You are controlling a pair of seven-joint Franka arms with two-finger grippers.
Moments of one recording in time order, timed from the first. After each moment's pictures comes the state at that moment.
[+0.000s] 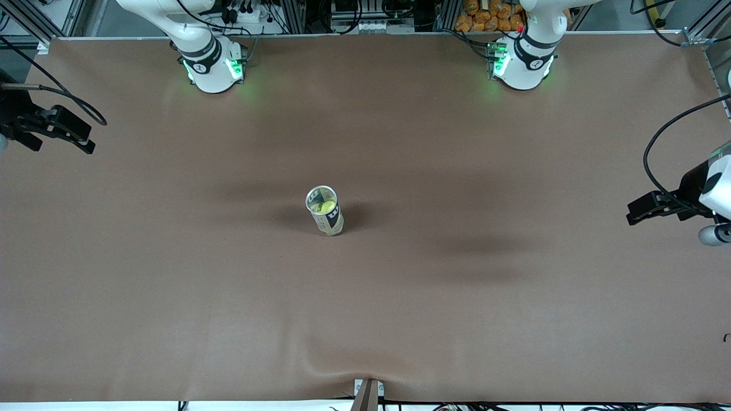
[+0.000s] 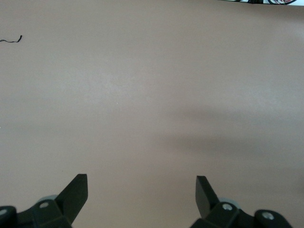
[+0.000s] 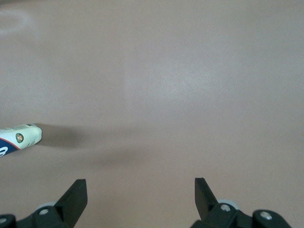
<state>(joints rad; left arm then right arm) 0.19 0.24 -0.24 -1.42 0.08 1.73 -0.14 0.01 -0.04 0.02 -1.54 -0.02 1.56 0.09</state>
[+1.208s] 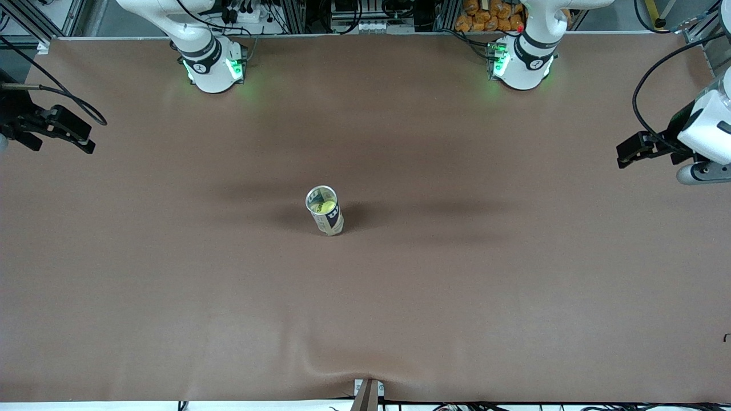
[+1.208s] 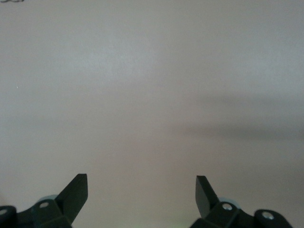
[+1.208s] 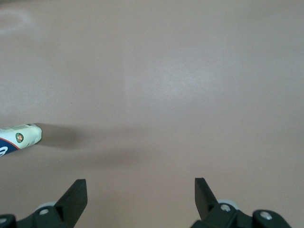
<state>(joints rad) -0.08 0.04 -0.01 -1.55 0.07 1.53 -0.12 0.01 -0.04 0.02 -1.54 -0.02 1.56 0.09</state>
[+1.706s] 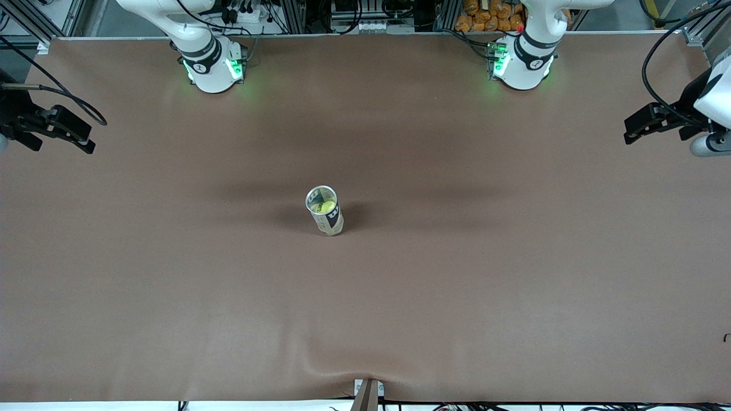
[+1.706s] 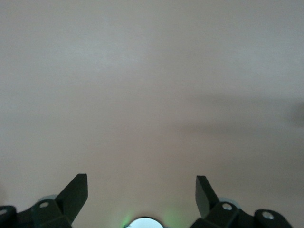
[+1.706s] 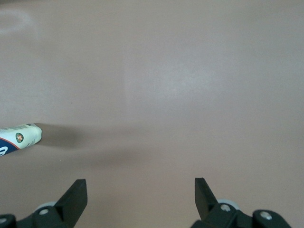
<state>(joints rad) -0.08 0.00 -0.01 -1.51 0.02 1.44 -0.12 0.01 -0.04 0.02 -1.54 -0.02 1.56 0.09</state>
